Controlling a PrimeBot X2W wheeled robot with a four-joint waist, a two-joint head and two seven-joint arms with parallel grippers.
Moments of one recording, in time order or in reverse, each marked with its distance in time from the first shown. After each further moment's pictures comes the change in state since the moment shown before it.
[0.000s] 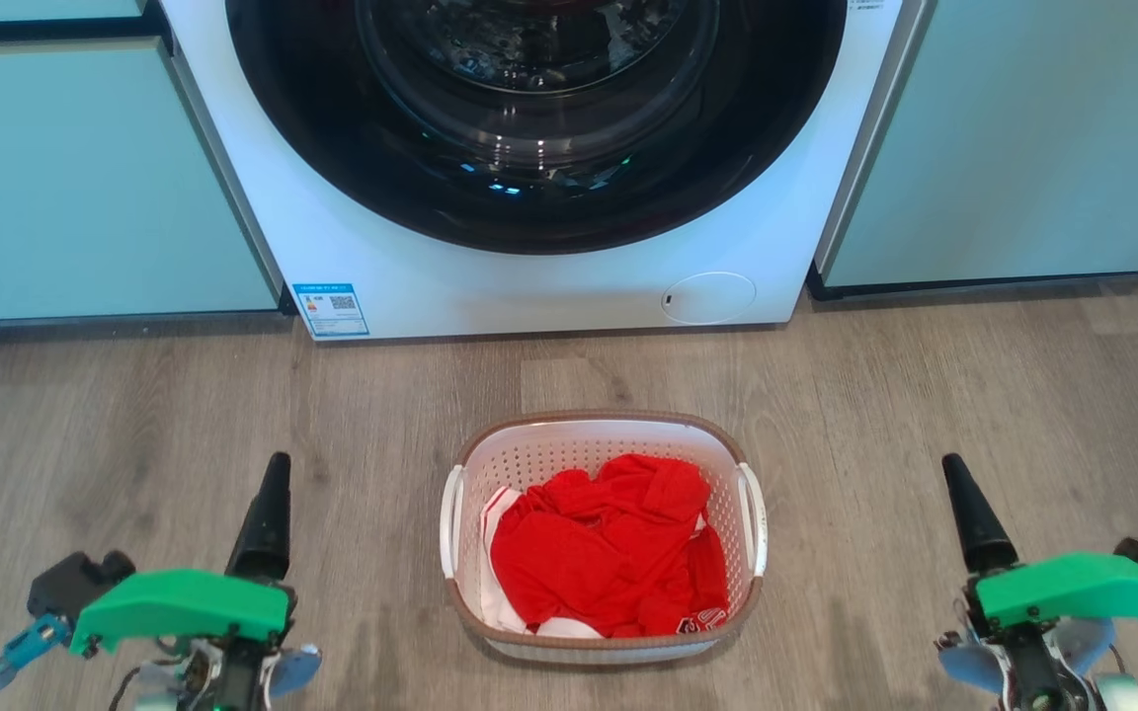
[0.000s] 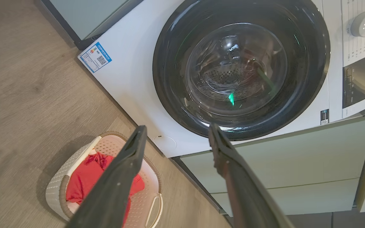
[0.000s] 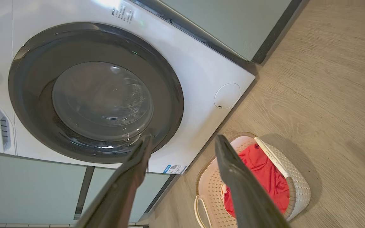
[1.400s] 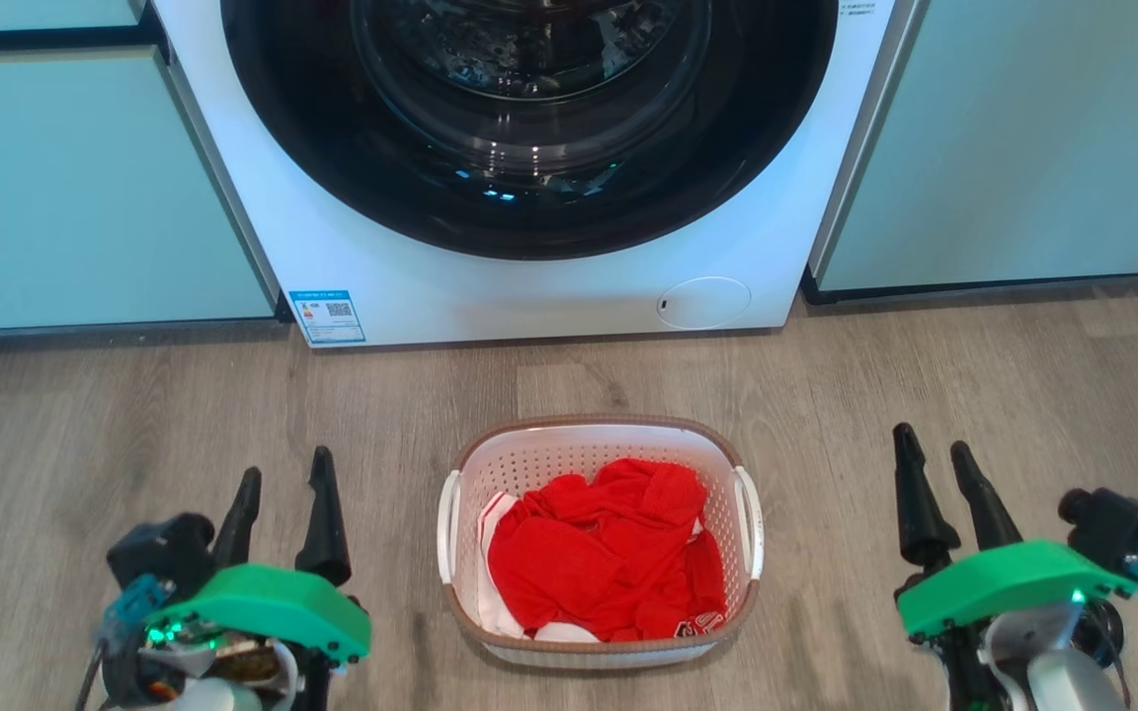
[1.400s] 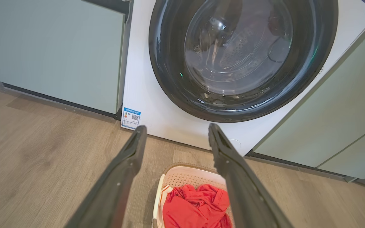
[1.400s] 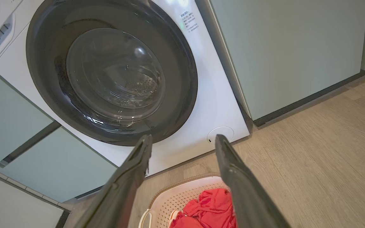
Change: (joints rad) left arm 0.013 0.105 -0.217 -0.105 0.607 0.210 -0.118; right arm 0.008 -0.002 0.106 -0.108 -0.553 0.000 -0.123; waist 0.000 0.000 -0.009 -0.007
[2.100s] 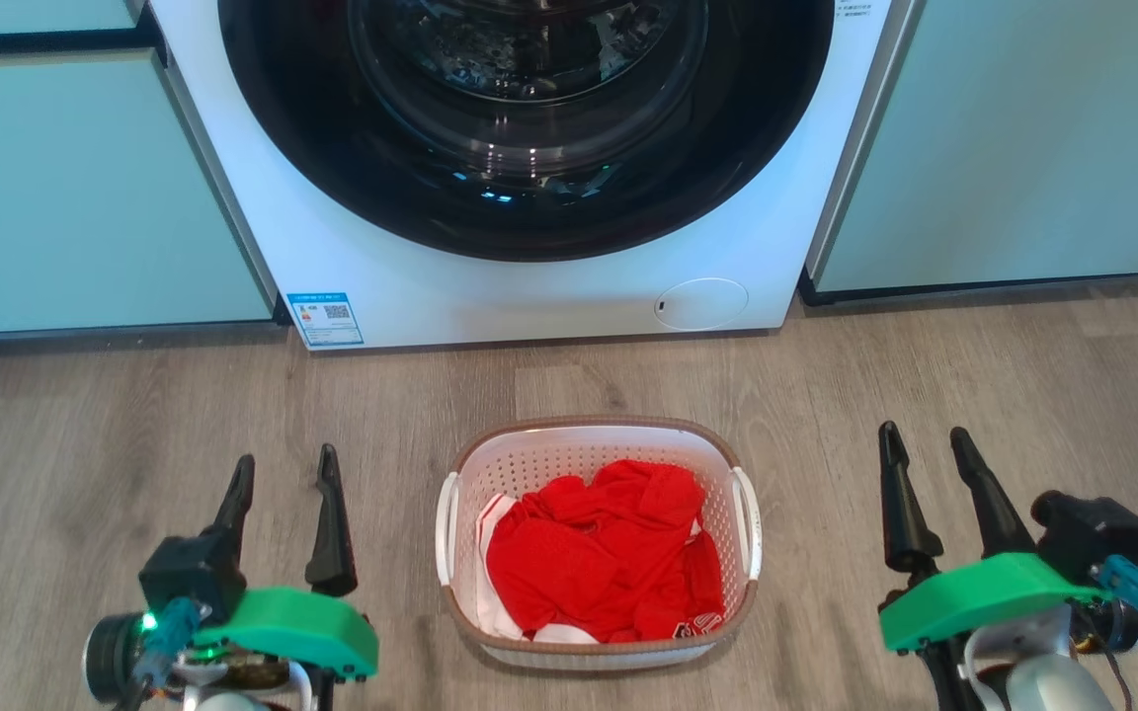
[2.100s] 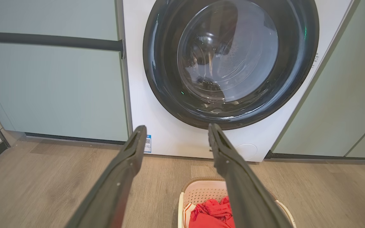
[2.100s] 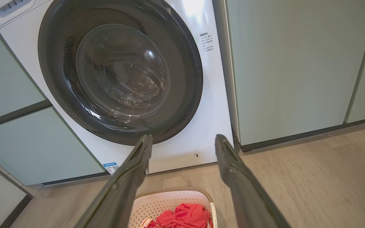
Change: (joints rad) left arm 0.026 0.026 -0.037 -0.047 0.203 0.034 -0.061; right arm 0.022 -0.002 0.024 -0.038 -0.245 0.000 -0.061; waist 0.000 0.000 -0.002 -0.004
